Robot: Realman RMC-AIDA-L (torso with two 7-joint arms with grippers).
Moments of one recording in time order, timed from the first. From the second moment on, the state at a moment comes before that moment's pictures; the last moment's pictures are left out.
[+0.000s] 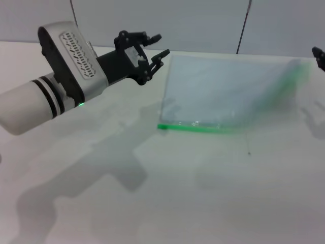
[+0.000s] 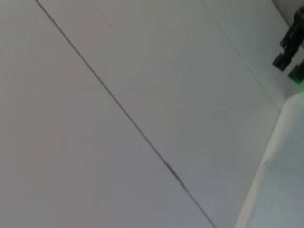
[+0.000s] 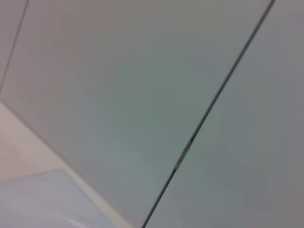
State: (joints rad) left arm -0.52 -2.03 -1.60 -0.65 0.83 -0.80 2.79; right arm 0.27 2.03 -1.26 -1.18 1.41 0.68 -1.77
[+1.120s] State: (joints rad) left arm -0.43 -2.05 -1.39 -0.39 -0.17 -1.17 2.84; right arm 0.34 2.04 -1.50 -0.66 2.84 0.74 -2.74
